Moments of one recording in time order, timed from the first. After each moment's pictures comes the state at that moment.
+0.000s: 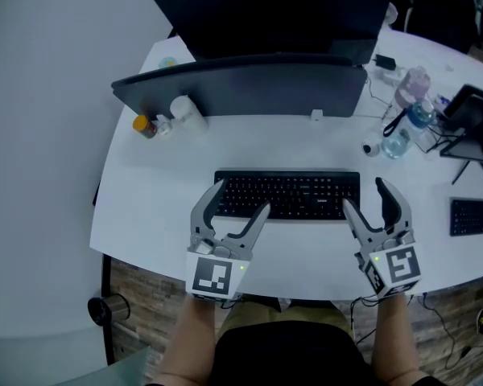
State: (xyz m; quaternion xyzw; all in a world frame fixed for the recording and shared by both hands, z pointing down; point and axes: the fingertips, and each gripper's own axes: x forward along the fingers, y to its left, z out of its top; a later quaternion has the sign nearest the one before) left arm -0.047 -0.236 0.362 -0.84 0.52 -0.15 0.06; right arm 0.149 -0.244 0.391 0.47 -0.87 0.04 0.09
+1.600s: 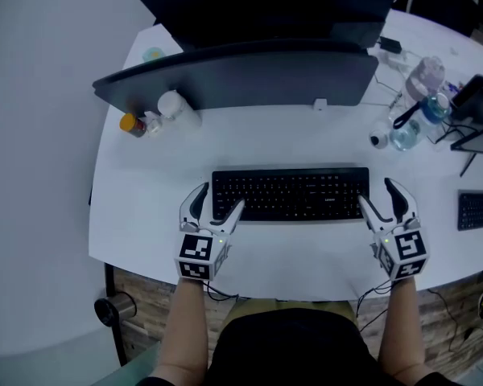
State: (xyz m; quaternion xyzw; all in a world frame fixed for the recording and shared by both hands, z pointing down) left arm -0.138 -0.281 0.494 -0.81 0.52 -0.25 -0.10; right arm 0.179 -0.280 0.492 0.49 -0.84 0.12 0.20
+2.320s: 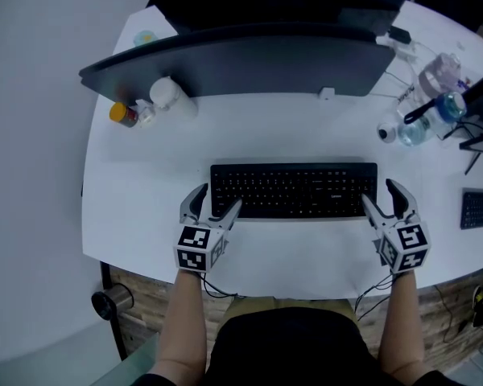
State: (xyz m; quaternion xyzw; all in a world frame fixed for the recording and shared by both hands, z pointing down) left arm -0.166 -0.282 0.567 -0.80 0.50 -0.28 -0.19; right arm 0.179 -0.286 0.551 0.49 -0.82 0.18 0.24
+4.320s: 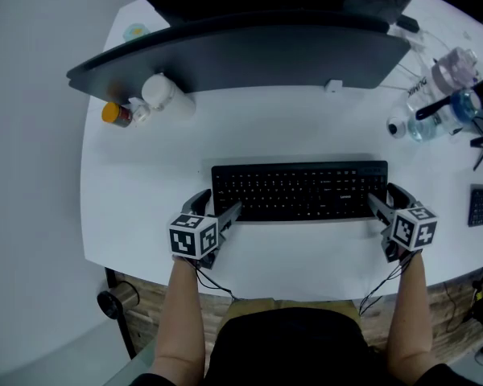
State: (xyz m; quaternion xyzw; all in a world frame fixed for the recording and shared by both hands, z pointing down) left arm -0.188 -0.281 0.635 -0.76 0.45 -0.30 -0.35; right arm 0.198 -0.286 0.647 0.46 -0.76 0.38 0.23
